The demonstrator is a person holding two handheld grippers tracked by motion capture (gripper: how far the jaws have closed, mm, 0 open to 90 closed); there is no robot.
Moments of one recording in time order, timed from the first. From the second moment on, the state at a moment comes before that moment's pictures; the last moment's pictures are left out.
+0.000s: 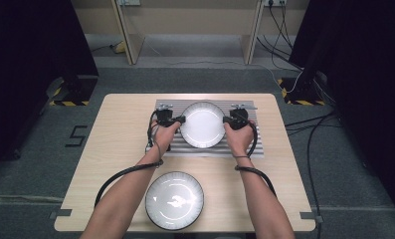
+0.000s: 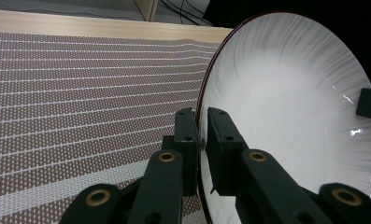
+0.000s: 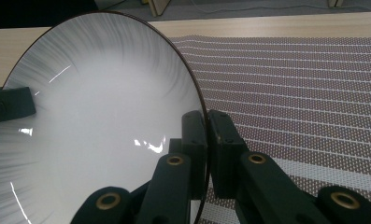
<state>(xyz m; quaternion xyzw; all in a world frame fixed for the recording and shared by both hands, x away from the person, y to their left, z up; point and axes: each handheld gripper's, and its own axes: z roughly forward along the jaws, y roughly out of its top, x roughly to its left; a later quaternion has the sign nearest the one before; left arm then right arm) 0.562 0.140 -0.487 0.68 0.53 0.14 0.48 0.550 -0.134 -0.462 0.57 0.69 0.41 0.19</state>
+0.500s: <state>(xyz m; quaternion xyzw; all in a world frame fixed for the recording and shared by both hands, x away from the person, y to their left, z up) 0.564 0.139 -0.492 0.68 0.53 0.14 0.48 0.551 -0.135 -0.469 0.57 0.69 0.40 0.19</state>
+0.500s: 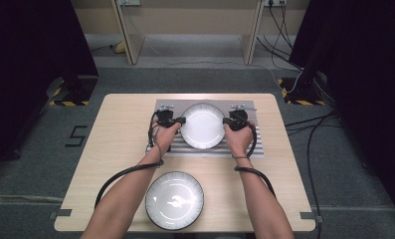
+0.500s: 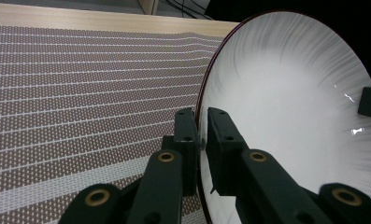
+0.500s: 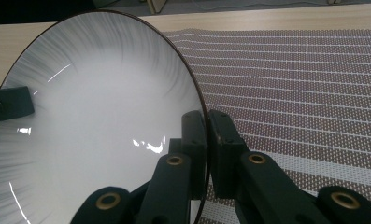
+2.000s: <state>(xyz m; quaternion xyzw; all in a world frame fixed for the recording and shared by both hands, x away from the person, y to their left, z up) 0.567 0.132 -0.501 0.69 0.56 0.16 0.43 0.555 -0.129 -0.477 0.59 0.69 0.38 0.19</state>
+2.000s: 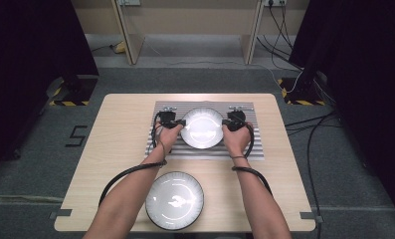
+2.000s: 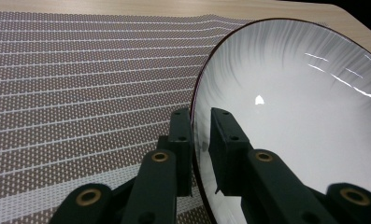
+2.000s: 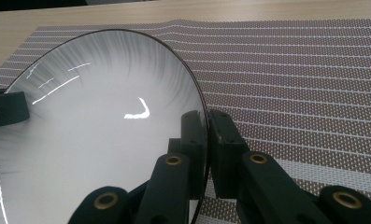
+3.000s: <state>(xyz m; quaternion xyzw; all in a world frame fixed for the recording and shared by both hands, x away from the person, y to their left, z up) 0.552 0.141 -0.475 0.69 0.54 0.16 0.46 0.543 -0.136 -0.461 0.58 0.68 0.39 0.23</state>
